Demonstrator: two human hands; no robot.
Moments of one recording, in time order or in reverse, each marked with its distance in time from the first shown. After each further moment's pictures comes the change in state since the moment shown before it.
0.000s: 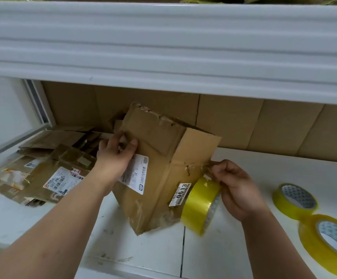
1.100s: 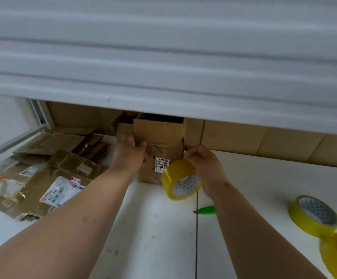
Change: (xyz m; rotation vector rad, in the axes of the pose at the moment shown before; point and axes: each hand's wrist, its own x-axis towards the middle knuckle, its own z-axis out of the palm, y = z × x) left_hand 0.073 -0.008 0.034 -0.237 0.004 -0.076; right_hand 0.094 0.024 0.070 -0.579 0.217 0.052
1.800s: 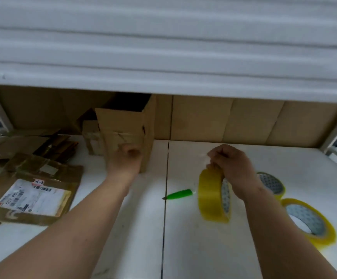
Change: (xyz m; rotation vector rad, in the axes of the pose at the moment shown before) left_hand -0.064 0.001 0.064 0.168 -0.039 0.058; right_hand -0.047 0.014 -0.139 -0.040 0.151 -0.048
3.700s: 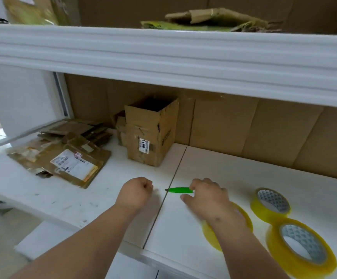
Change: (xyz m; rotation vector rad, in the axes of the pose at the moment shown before) left_hand -0.110 -0.033 0.019 0.467 -0.017 -0.090; right_hand -0.043 0.045 0.009 -1.129 -0.361 -0.301
